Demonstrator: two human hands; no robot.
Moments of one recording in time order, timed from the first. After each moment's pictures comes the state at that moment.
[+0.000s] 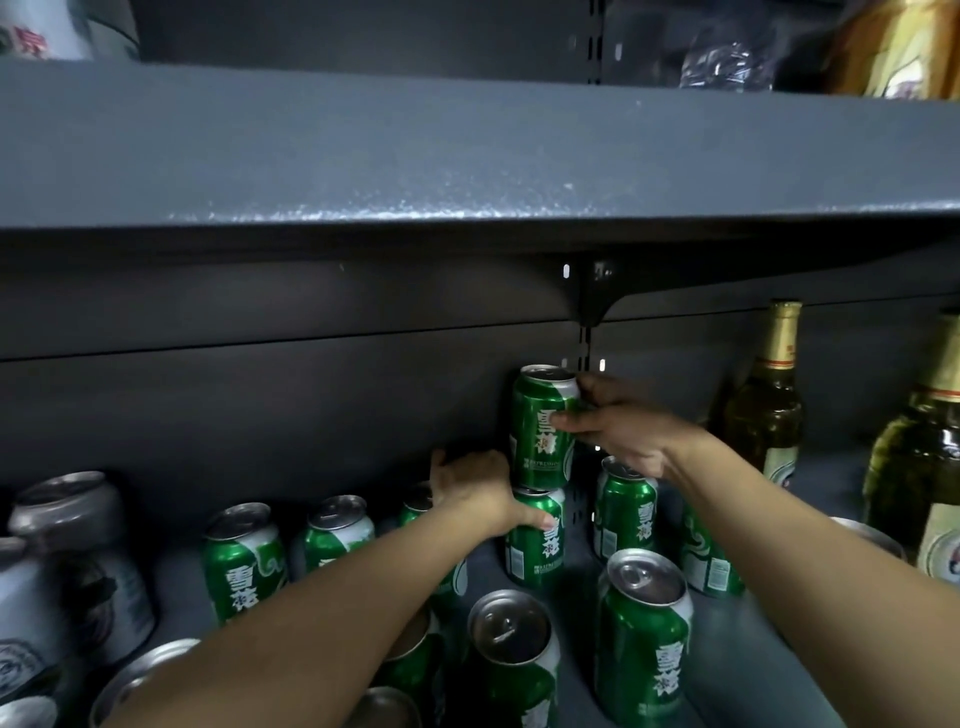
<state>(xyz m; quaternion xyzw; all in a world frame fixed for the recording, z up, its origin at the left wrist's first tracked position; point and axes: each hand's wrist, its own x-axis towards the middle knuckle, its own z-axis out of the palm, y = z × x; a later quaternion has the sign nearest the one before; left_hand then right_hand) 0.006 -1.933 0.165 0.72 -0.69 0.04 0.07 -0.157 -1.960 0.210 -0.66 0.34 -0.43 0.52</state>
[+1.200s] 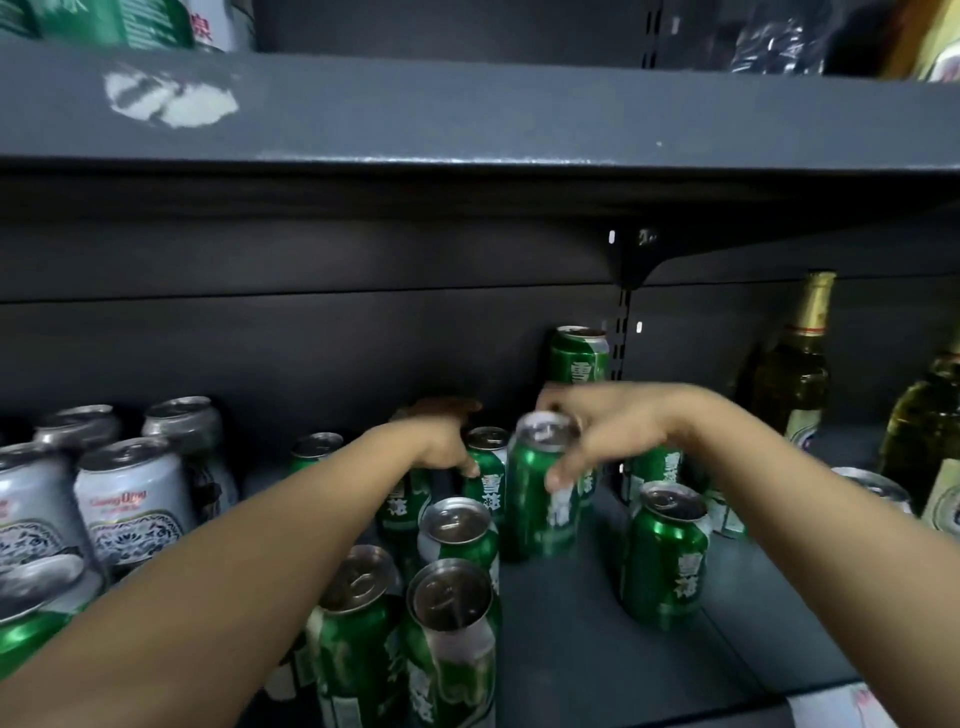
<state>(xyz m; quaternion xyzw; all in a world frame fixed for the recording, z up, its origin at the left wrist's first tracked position) 0.099 -1.887 0.186 0.69 -0.72 -0.04 0.06 -0.110 -1.849 0.245 -0.87 0.46 0.01 0.18</state>
